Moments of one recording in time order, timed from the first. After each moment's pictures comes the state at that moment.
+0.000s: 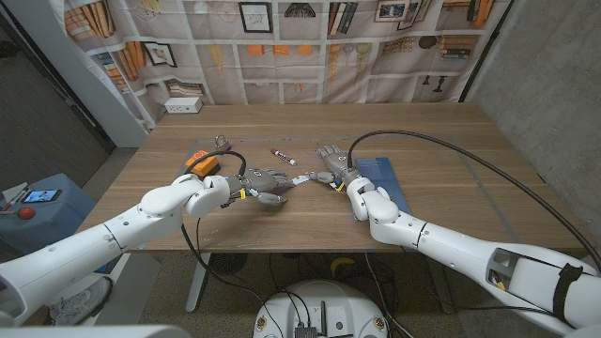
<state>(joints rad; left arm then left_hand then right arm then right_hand) 0.84 1.01 0.67 -1.88 0.84 -0.05 -0.32 0.04 0.09 0.70 0.04 0.18 0.09 -0.12 0.18 0.17 0.07 -0.13 0.18 0.17 -0.11 -0.04 0.18 0.16 -0.17 -0.03 0.20 0.17 -0.58 -0.49 -1.09 -1.49 -0.85 -0.54 -0.09 0.38 -0.10 0.21 -0.07 0.31 -0.02 -0.09 0.20 0.18 -0.06 -0.03 0.19 0.19 -0.06 0.06 0.20 0.22 0.19 0.06 0.19 0.16</state>
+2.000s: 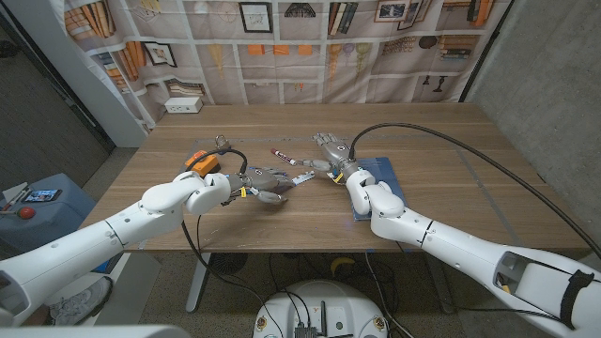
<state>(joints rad) 0.82 1.00 0.67 -1.86 0.84 -0.07 -0.32 0.04 0.09 0.70 0.04 0.18 0.10 -0.13 0.18 0.17 0.08 -0.14 0.18 0.17 -0.11 -0.04 0.18 0.16 -0.17 -0.03 0.20 0.17 -0.62 -0.51 -1.01 -1.61 -0.78 -0.50 -0.13 0.27 -0.08 0.17 -0.02 0.31 -0.03 -0.08 0.20 0.18 -0.05 -0.02 0.19 0.19 -0.09 0.09 0.20 0.22 0.17 0.07 0.18 0.16</state>
